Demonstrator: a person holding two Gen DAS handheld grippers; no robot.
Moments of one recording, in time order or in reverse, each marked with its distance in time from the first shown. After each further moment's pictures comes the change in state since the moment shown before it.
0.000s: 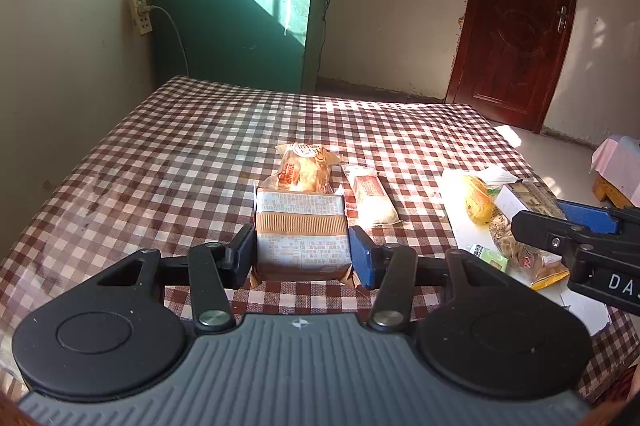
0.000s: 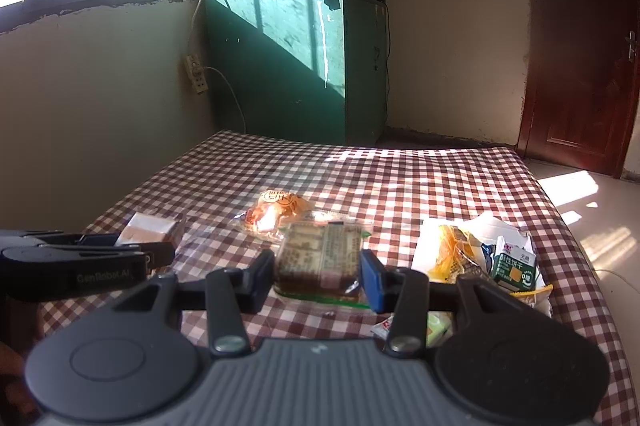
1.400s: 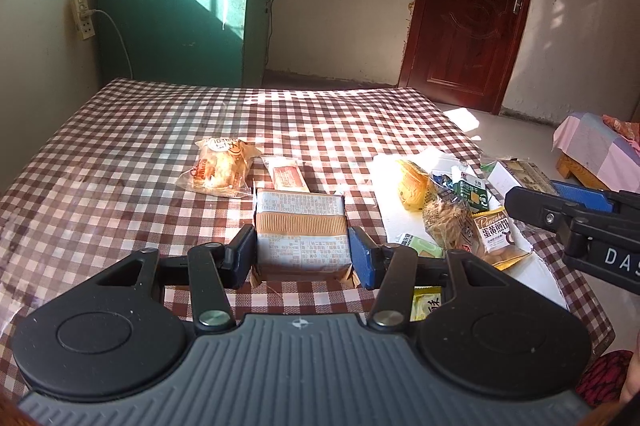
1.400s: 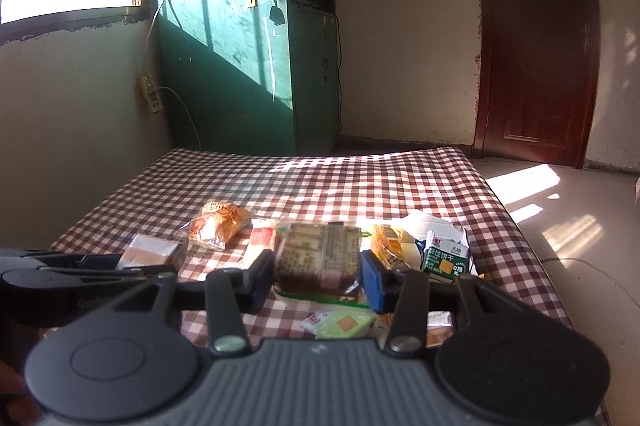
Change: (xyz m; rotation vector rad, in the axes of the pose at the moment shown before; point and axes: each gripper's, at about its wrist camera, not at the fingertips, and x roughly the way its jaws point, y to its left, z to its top) left arm 0.011 -0.049 -0.004 0.075 0.022 -0.140; right arm -0.028 -0.048 -0.010 0.057 -0.045 -0.122
